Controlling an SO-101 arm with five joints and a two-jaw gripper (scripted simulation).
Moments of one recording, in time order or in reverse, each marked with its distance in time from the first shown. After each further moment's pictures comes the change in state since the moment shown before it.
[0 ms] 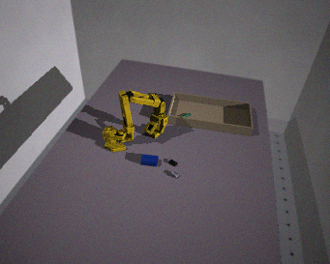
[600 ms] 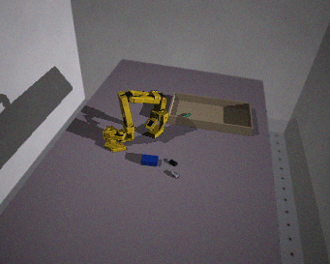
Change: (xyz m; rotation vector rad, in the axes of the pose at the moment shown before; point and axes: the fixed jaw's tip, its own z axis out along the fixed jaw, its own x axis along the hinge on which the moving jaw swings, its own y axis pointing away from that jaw) arm -0.002 -0.001 -0.020 0.017 -0.030 0.008
